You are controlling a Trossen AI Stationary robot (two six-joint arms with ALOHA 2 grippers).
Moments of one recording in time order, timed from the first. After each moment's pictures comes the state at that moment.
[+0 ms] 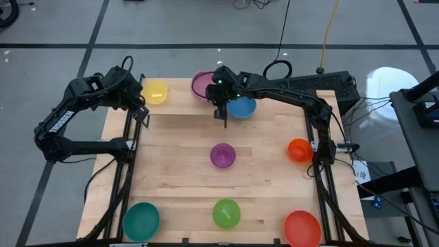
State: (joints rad) left arm 0.64 1.00 1.45 -1.47 -0.10 -0.12; right arm -0.36 1.99 1.96 -0.75 -0.08 -0.40
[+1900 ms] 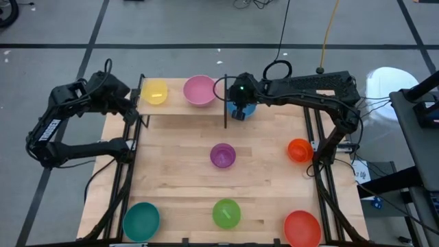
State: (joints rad) left arm 0.64 0.88 1.45 -1.51 -0.10 -0.19; right arm -0.41 1.69 1.46 -0.59 0.10 -0.29
